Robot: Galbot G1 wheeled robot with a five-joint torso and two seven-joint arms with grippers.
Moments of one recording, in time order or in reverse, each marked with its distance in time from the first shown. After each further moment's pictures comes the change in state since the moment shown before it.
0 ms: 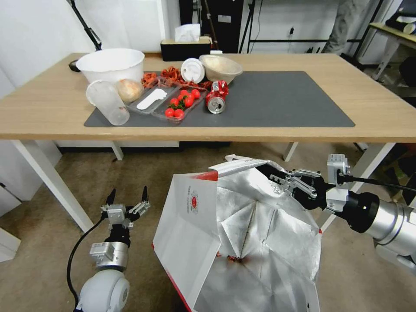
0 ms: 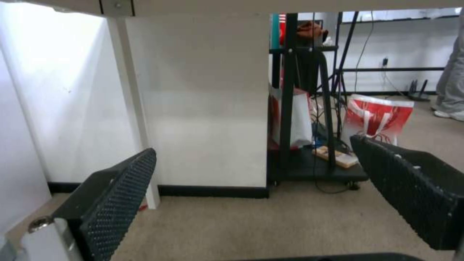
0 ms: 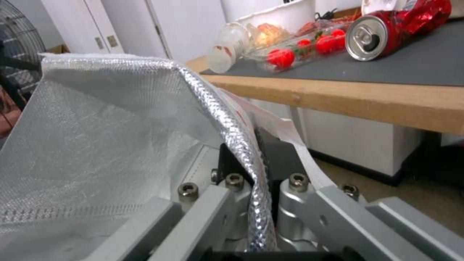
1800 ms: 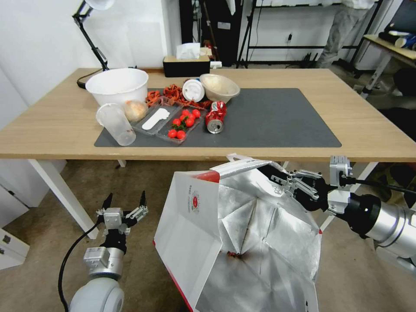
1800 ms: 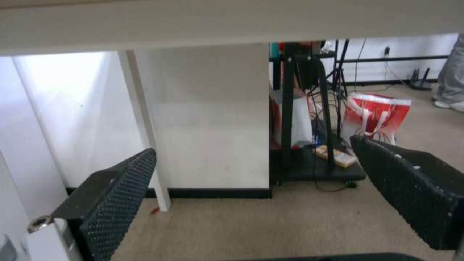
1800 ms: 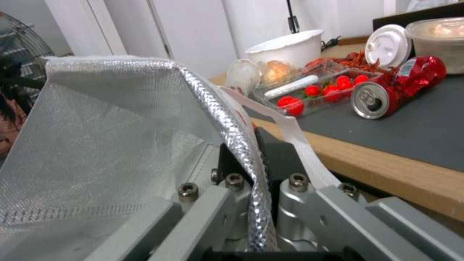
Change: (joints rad) left arm 0.088 0.012 -0.016 -0.112 0.014 0.082 -0.024; right arm -0.004 0.022 -0.006 -0.007 -0.020 0.012 -0.029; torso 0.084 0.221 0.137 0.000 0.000
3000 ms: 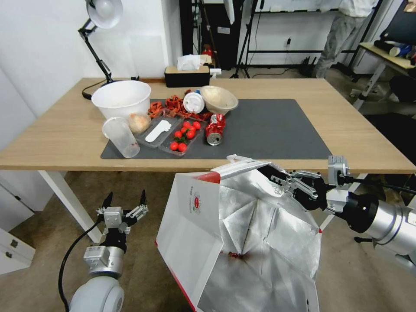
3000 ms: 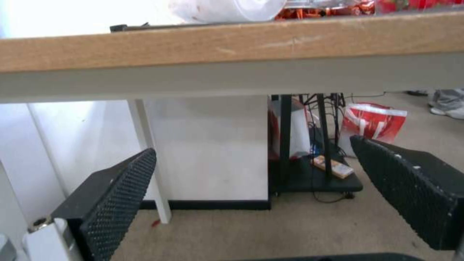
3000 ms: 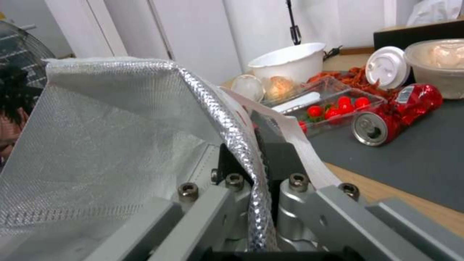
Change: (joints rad) left arm -0.014 0.009 0.003 0.014 -0.004 -0.002 0.003; right arm 0.010 -0.018 -0.013 -0.020 0.006 0.000 -0.006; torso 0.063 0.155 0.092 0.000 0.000
